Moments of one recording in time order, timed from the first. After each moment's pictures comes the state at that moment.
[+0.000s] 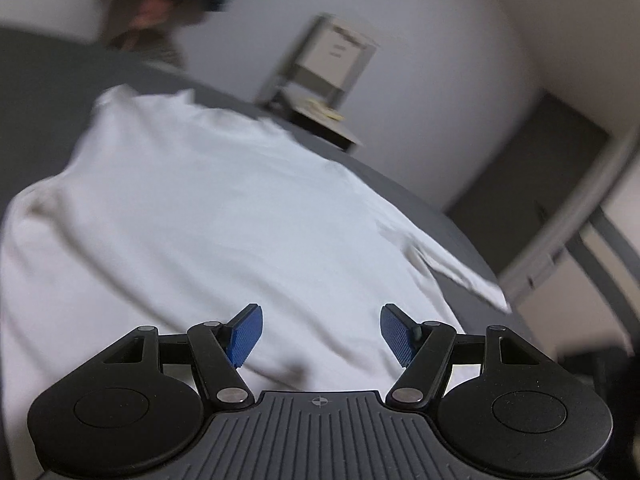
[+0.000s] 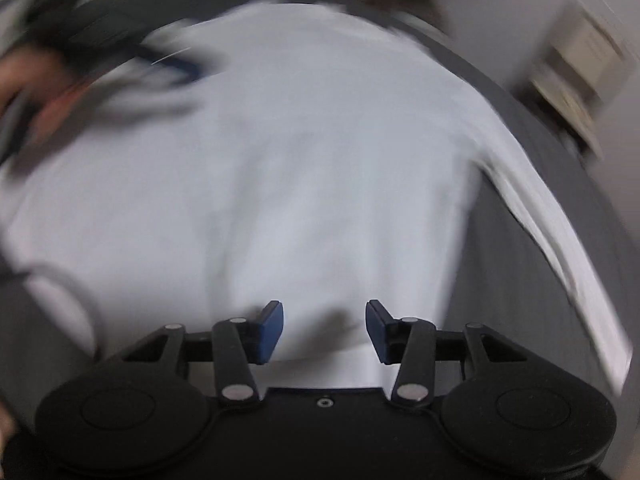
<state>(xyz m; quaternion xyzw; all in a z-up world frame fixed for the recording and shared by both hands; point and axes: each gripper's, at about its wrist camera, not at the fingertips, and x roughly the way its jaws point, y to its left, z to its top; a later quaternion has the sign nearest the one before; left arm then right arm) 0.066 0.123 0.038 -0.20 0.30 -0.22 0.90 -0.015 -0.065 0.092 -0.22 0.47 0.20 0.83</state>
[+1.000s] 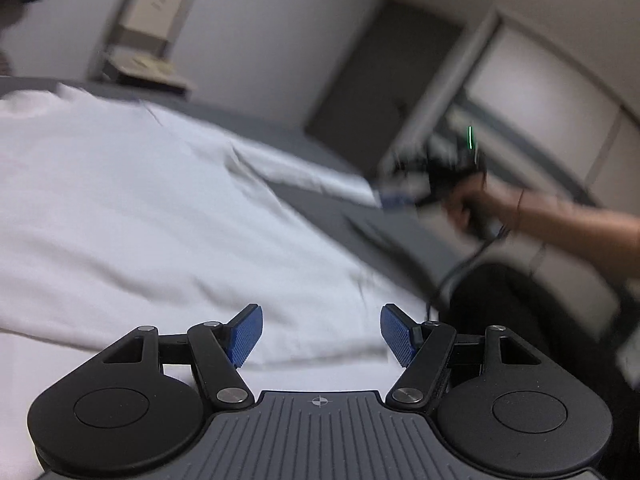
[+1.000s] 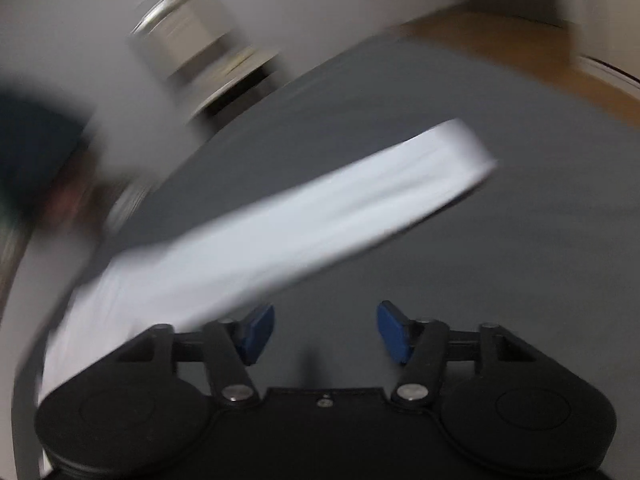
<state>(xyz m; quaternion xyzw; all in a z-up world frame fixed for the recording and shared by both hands) 0.039 0.075 0.042 -0.16 0.29 -0.40 0.85 0.053 -0.378 0.079 0.33 0.35 -0.15 0.86</state>
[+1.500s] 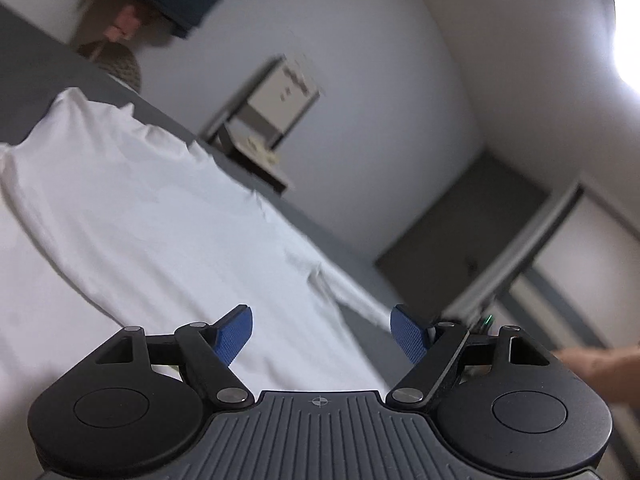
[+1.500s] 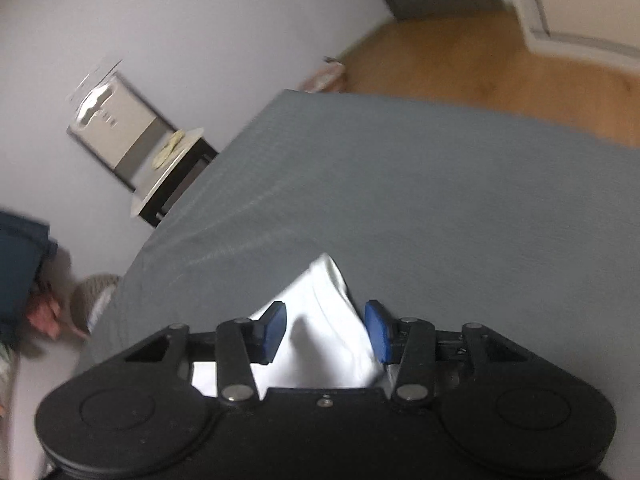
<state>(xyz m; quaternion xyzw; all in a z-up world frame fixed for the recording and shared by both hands) -0.001 0.113 0.044 -0.33 0.20 -0.24 0.89 0.118 -0.498 0.036 0.37 0.30 -0.19 0.86</state>
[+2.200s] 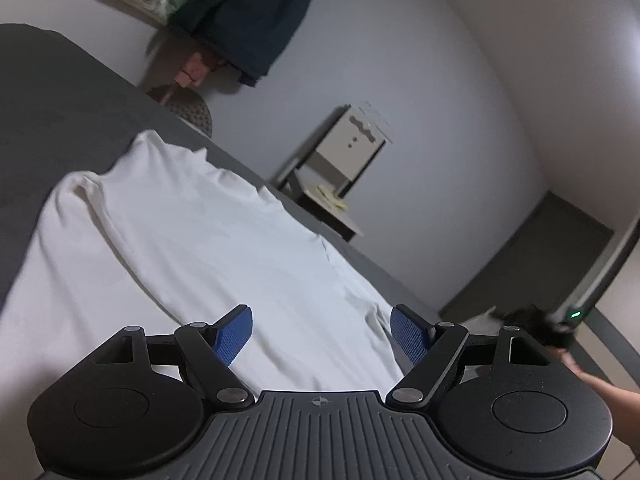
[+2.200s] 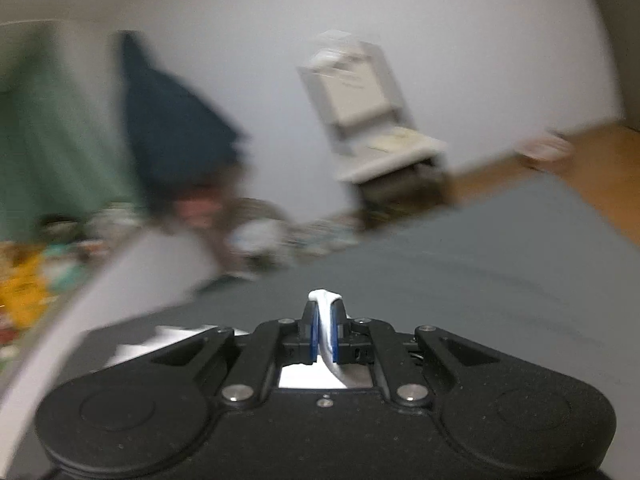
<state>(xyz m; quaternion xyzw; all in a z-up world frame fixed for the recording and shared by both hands) -0.031 0.121 0.052 -0.34 0.18 -0.11 0.92 0.119 -0.332 0.204 0.21 0.24 0.11 0.94</state>
